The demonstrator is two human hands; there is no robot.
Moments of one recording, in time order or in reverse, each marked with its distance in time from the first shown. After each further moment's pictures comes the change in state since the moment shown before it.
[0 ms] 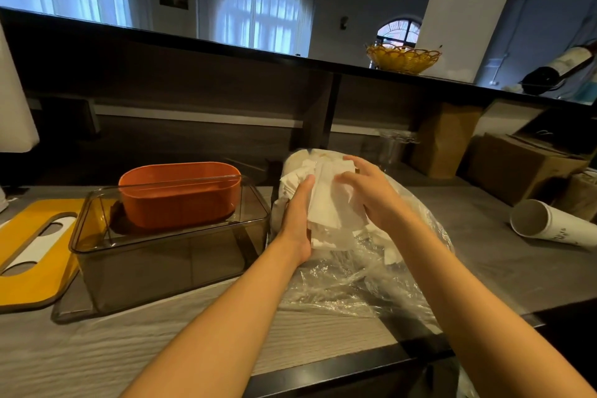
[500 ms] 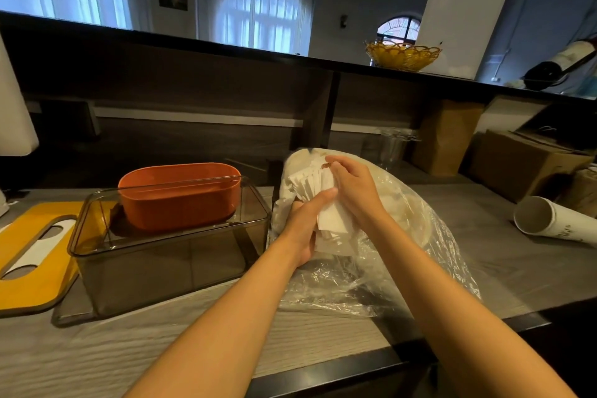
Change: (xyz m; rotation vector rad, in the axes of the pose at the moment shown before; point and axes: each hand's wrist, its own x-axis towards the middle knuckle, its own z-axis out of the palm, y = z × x) left_hand 0.003 -0.006 -0.002 0.168 -0.086 0.025; right_hand 0.013 0.014 0.024 -0.034 0.126 -0.205
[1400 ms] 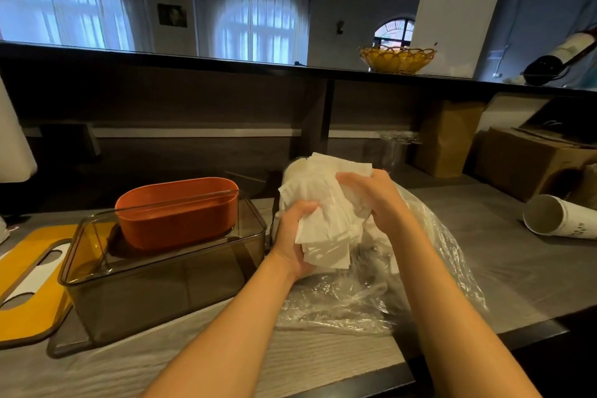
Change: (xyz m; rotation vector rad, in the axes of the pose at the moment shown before) left_hand 0.001 0.003 -0.012 -0.307 -0.138 -0.072; right_hand 0.006 -0.004 -0.033 0.121 0.008 0.345
